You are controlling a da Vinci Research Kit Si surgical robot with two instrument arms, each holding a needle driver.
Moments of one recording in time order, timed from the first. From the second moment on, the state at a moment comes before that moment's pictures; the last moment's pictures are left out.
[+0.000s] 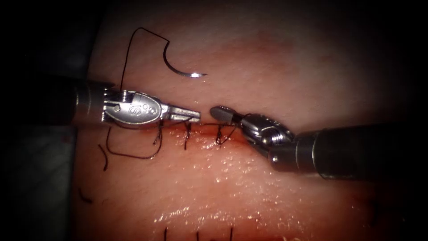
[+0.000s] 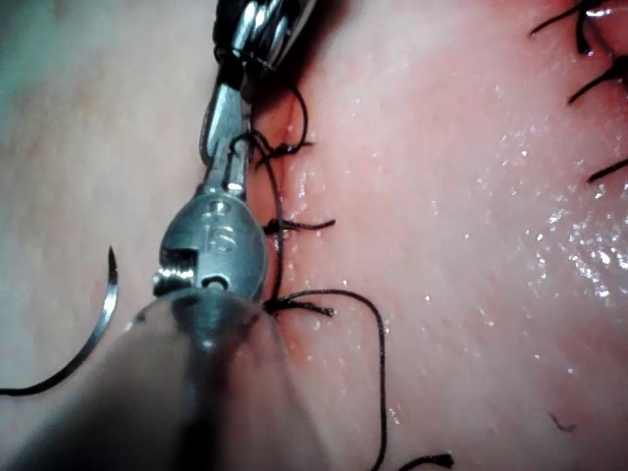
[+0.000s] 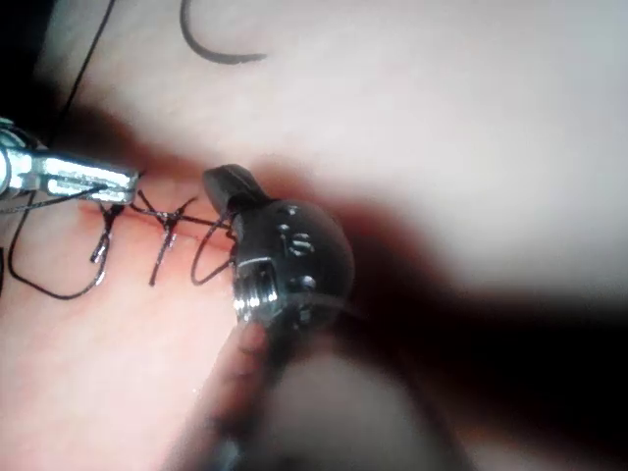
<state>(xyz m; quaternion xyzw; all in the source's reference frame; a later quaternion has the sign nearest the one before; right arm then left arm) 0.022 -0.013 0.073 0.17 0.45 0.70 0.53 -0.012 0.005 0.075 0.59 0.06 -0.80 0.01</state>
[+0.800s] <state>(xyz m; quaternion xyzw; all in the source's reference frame) 0.022 -0.017 0.070 0.14 0.47 0.67 0.55 -0.015 0.021 0.087 0.57 -0.01 -0.82 -0.11</state>
